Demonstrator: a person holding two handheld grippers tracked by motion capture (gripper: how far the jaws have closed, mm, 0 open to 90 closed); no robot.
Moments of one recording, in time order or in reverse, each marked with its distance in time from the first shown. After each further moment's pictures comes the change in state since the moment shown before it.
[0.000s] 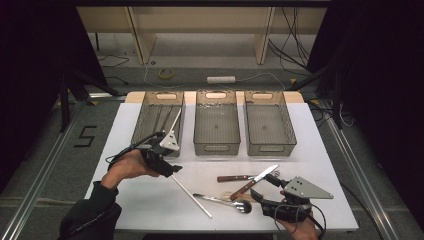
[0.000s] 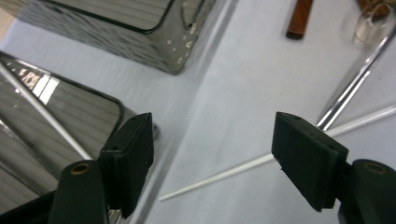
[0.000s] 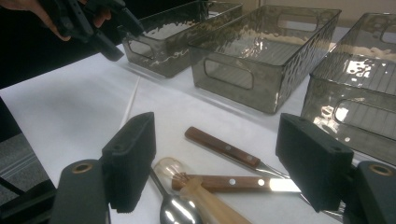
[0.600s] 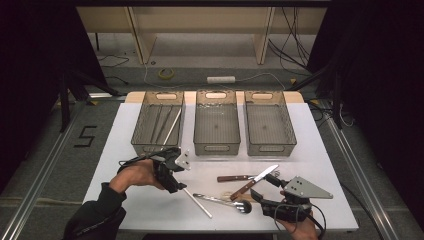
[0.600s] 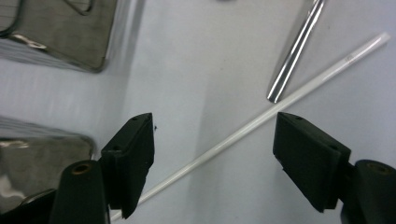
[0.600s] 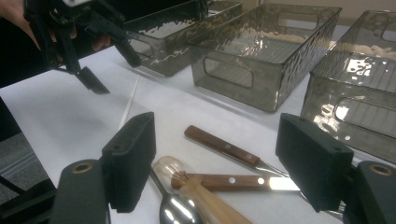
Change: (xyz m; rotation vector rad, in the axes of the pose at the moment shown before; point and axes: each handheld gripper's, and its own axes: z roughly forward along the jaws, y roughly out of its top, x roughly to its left) left arm -0.030 0.006 0.028 0.146 -0.119 0.212; right arm -0.001 -0.001 0.001 0.005 0.001 -0.001
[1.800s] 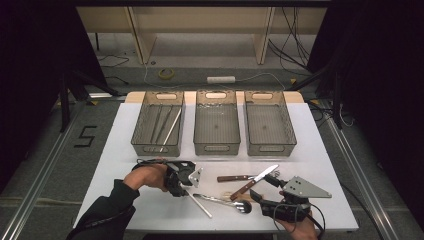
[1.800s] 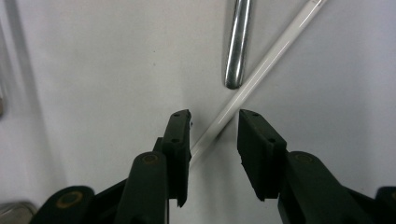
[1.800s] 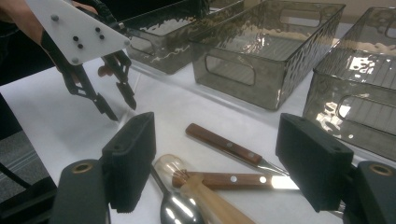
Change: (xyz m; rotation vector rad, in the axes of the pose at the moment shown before) left arm -0.011 0.013 0.037 0.136 -0.149 0.269; right arm 0.000 -0.001 0.002 0.009 0.005 0.001
